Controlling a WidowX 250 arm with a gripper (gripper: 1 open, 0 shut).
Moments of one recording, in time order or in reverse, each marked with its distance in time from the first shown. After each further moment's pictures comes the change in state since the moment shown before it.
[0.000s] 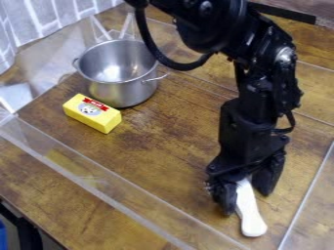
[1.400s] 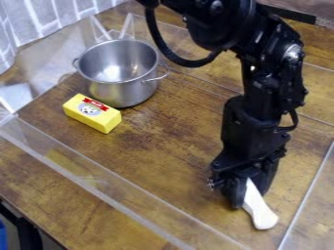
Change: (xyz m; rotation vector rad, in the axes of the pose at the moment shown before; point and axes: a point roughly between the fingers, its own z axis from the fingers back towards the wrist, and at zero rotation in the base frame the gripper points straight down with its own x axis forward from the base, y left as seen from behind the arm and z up) arm 0.001 0.001 -0.002 0.058 -0.011 0.025
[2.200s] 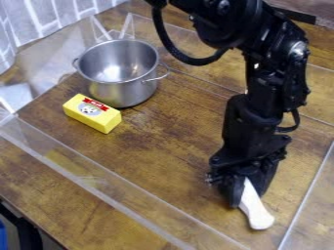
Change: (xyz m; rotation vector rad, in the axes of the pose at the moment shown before) arm -0.002 0.002 0.000 0.060 0.015 -0.049
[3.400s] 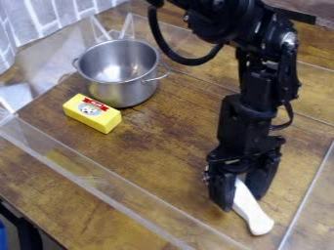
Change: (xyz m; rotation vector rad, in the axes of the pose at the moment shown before) arm -0.011 0.004 -0.001 0.057 0.118 0.018
